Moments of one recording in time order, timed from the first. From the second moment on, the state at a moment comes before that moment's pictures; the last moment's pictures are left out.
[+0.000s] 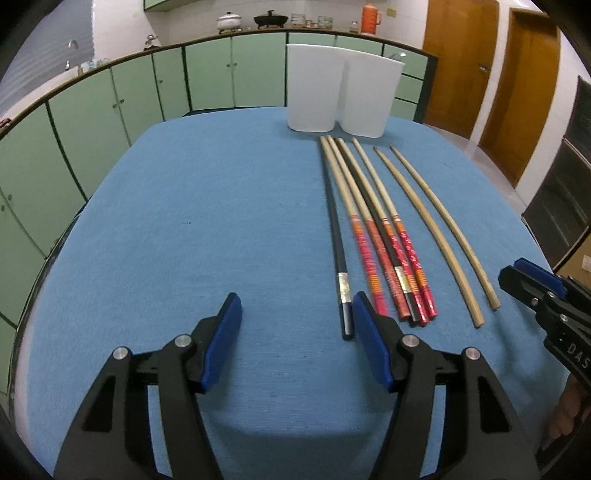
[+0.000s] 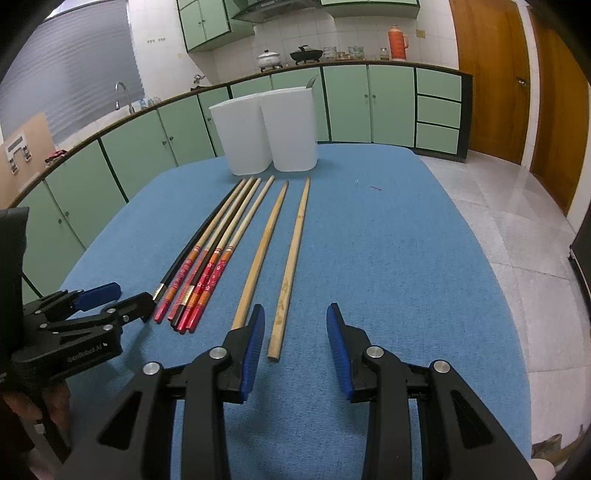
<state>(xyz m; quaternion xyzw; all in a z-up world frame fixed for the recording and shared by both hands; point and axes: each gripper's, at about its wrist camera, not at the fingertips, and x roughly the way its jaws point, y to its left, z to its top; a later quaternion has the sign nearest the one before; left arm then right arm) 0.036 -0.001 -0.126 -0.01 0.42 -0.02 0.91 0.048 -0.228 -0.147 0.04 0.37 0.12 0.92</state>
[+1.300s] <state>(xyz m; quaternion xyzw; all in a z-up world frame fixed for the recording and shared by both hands) 0.038 -0.009 -0.127 0.01 0.43 -0.04 0.90 0.049 -0.202 -0.159 -0.02 0.40 0.13 0.90</state>
